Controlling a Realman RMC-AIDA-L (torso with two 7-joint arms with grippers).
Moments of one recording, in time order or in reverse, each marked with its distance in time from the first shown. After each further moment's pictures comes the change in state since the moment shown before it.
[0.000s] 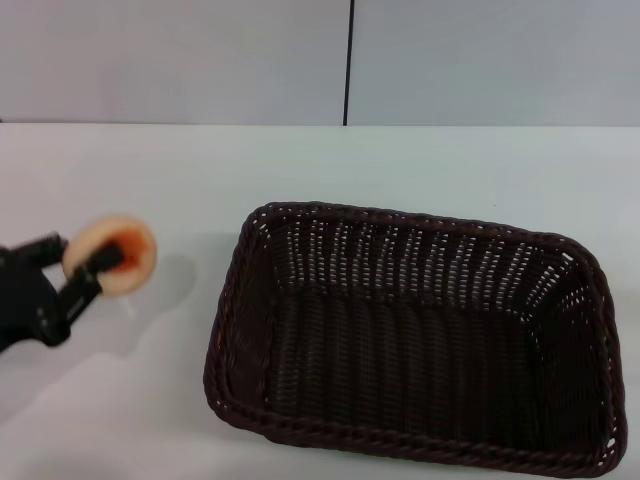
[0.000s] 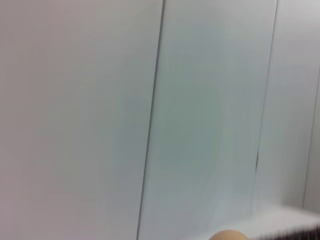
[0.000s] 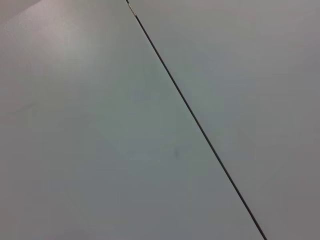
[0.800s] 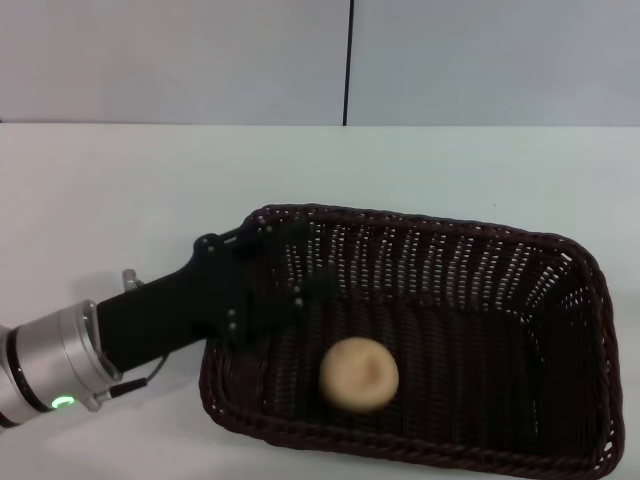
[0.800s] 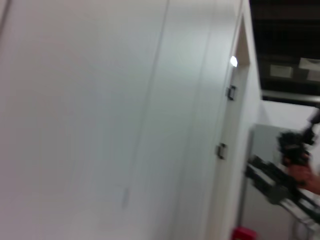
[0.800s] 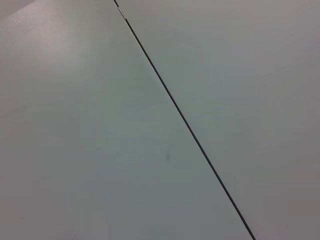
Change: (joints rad) left arm -0.230 -0.013 0.232 -0.339 -0.050 -0.031 0.070; right arm -0.003 -0.002 0.014 0.018 0.007 0.002 -0.007
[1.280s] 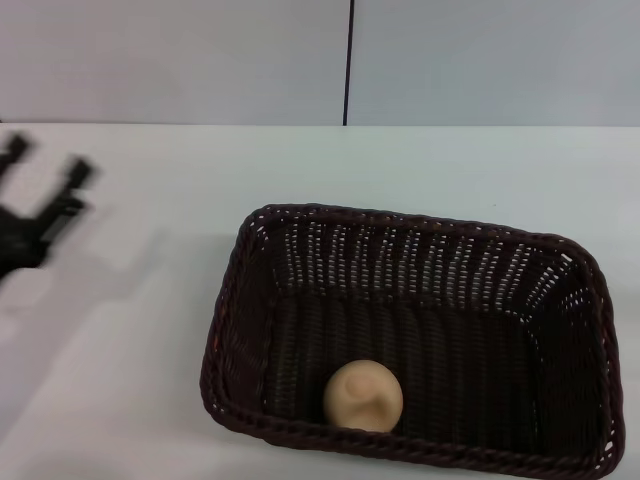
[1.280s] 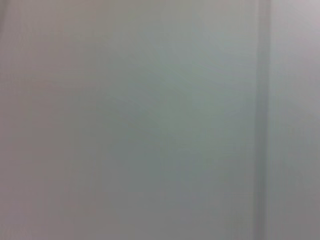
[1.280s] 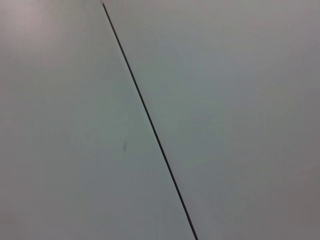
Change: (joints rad) left arm 0.214 0.010 -0.484 -0.013 -0.095 -0.009 0.178; right arm 0.005 0.000 0.073 0.001 0.000 0.086 -0.114
